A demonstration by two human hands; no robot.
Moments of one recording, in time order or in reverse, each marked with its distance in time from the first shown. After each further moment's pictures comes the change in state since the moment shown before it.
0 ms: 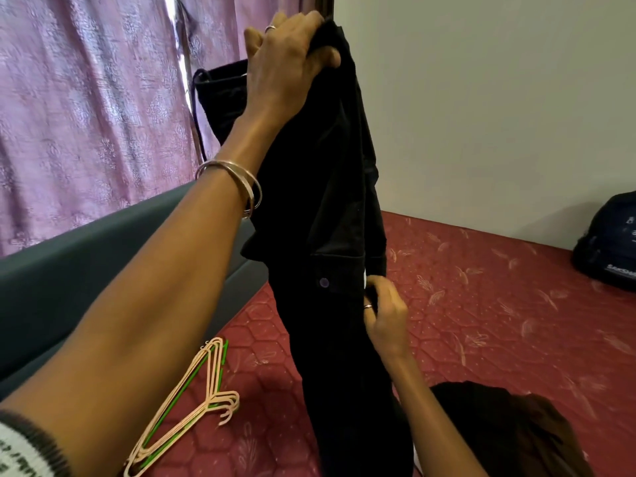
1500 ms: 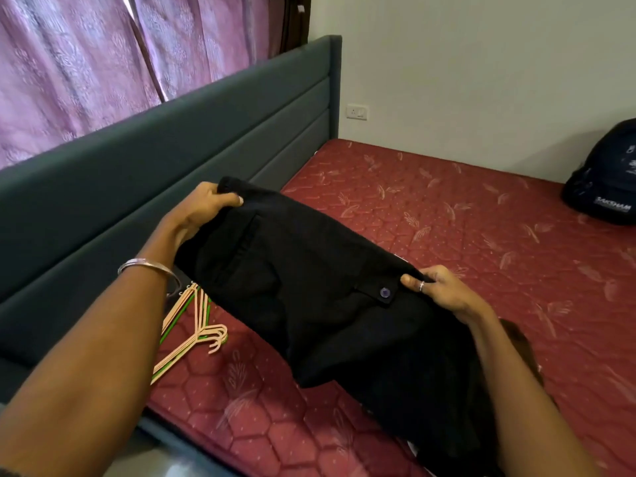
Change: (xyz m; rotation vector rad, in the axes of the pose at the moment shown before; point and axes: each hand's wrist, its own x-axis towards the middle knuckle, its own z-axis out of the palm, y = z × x) left_hand -0.251 -0.063 0.030 -0.551 -0.790 -1.128; right_hand -0.015 0.097 -0.135 0.252 -0.773 0.853
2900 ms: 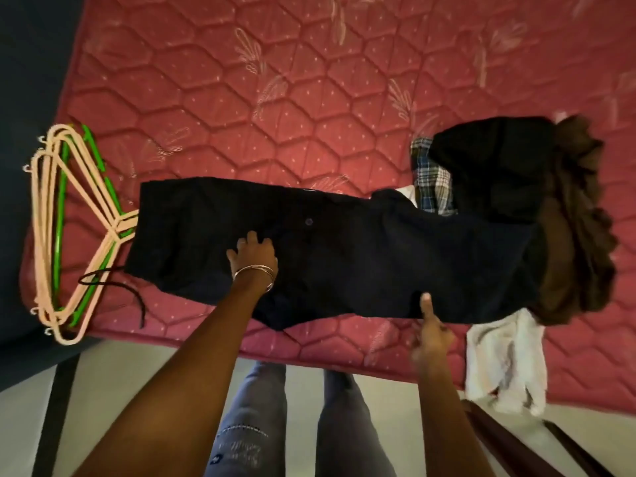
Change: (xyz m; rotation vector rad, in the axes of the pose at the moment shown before) left_hand 0.008 -0.402 0.256 1.111 -0.618 -0.248; right_hand -0.002 0.273 0.255 0.745 1.141 1.084
